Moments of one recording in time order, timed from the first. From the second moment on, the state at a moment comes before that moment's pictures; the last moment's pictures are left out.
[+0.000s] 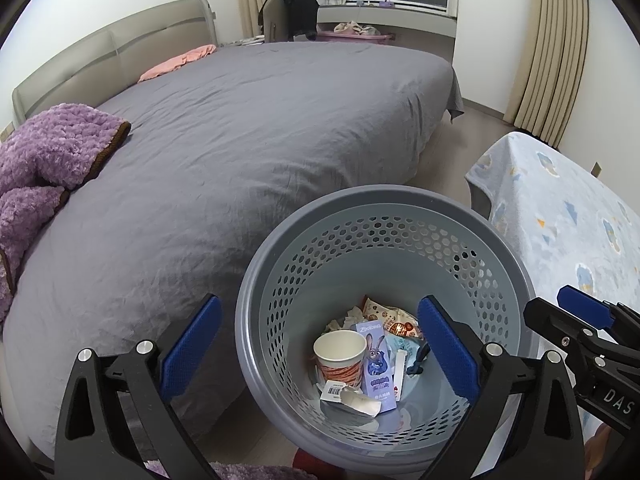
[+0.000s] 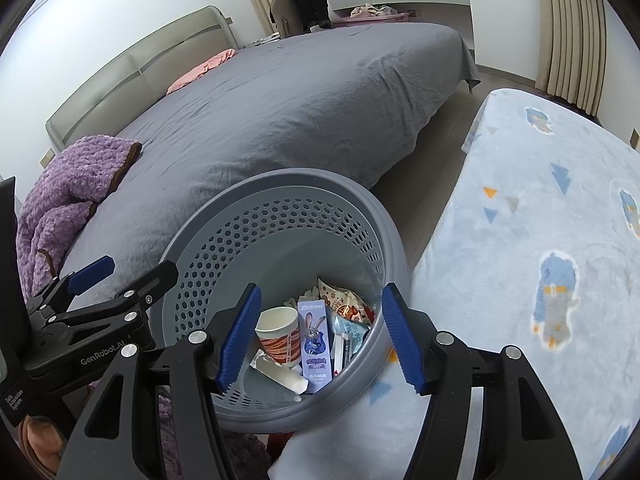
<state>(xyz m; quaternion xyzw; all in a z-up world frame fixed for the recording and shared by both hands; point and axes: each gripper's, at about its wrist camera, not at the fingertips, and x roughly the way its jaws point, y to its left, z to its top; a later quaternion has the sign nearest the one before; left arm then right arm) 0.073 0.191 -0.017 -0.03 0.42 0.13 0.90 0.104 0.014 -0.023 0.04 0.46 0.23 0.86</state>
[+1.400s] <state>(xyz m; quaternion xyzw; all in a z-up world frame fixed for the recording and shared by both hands) 0.075 0.190 -0.024 -0.03 0.43 0.14 0.89 0.103 0.013 -0.025 0.04 0.46 0.23 0.86</state>
